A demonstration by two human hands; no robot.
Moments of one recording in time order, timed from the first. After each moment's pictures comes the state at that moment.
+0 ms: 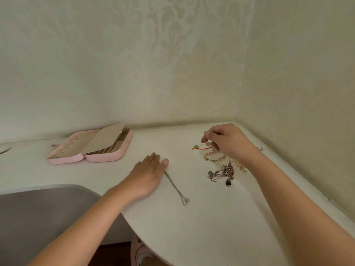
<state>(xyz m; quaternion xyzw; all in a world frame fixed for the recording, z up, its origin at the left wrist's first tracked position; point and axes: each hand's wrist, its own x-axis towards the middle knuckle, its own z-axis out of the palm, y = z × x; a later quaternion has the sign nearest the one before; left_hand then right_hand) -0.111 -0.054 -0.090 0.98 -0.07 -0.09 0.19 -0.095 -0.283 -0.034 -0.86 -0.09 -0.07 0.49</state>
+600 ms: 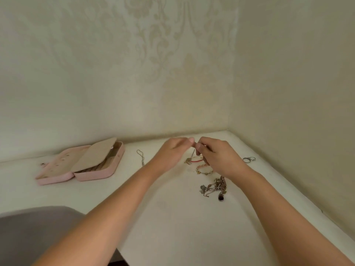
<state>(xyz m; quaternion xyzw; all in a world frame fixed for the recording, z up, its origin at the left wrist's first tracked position) -0.050 -0.128 -0.046 0.86 -0.22 0.01 0.47 -0.092 -0.288 -0.041 -0.89 -0.13 -0.12 0.42</state>
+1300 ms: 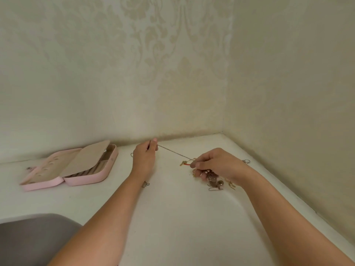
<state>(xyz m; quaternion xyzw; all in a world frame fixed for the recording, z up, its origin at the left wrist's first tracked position) -0.006 -0.089 -0.082 0.82 -0.03 0.22 0.52 -0.087 -0.300 -0.046 -0.81 -0.07 0.11 0.57</state>
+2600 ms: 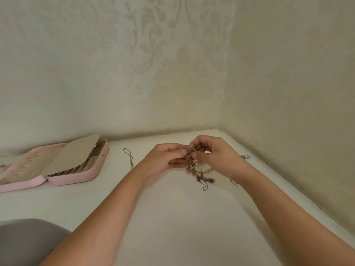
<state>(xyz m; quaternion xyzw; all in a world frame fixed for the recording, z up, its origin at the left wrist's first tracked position) -0.034 -0.109 -0.075 0.66 -0.21 -0.17 0.70 -0.086 -0.282 -0.048 -0.84 -0.15 -0.07 0.52</state>
